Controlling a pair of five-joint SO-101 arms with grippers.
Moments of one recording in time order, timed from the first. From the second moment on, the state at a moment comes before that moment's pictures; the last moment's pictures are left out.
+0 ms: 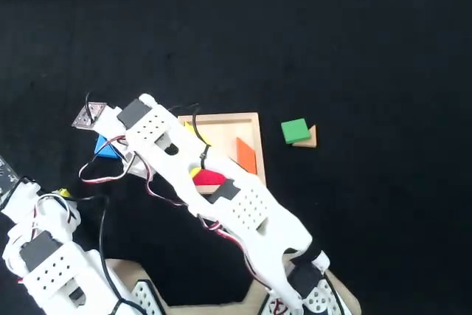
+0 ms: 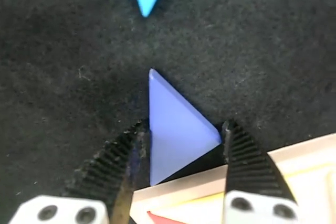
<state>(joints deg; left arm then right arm) -49.0 -77.6 88.0 52.8 0.4 -48.6 53.3 -40.7 86.5 20.8</state>
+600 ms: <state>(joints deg) -49.0 -77.6 88.0 52.8 0.4 -46.0 54.6 -45.7 87.7 20.8</state>
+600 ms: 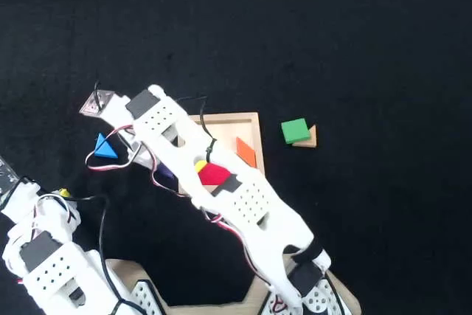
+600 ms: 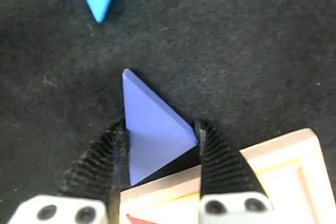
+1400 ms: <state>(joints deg) -49.0 -77.6 88.0 52.8 0.4 -26.6 20.2 -29.8 99.2 20.8</state>
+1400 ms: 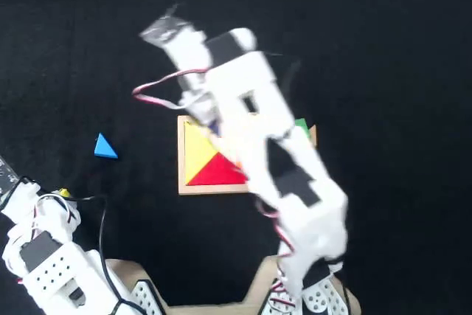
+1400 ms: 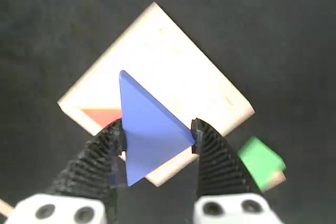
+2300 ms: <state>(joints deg) -46.7 -77.6 88.0 52.8 0.4 -16.9 15.6 6.8 65.8 26.2</state>
